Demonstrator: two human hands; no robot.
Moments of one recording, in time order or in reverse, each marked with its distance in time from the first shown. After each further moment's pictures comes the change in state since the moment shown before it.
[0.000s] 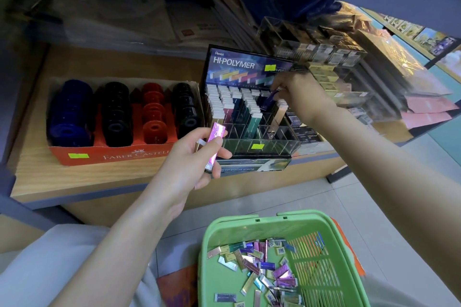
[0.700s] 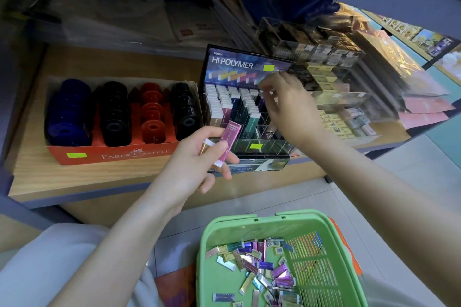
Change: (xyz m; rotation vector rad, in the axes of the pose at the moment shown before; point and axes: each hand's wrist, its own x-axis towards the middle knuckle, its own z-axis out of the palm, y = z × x) left_hand -0.002 0.000 0.002 0.085 -0.114 0.091; right_hand -0.030 -0.031 0.014 0.047 0.312 -0.102
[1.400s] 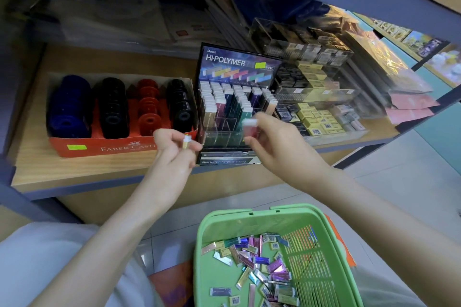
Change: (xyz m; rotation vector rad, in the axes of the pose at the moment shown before) left_hand -0.015 -0.017 -0.010 0.151 0.246 0.067; right_hand -0.067 -0.040 -0.035 0.316 -0.303 -0.004
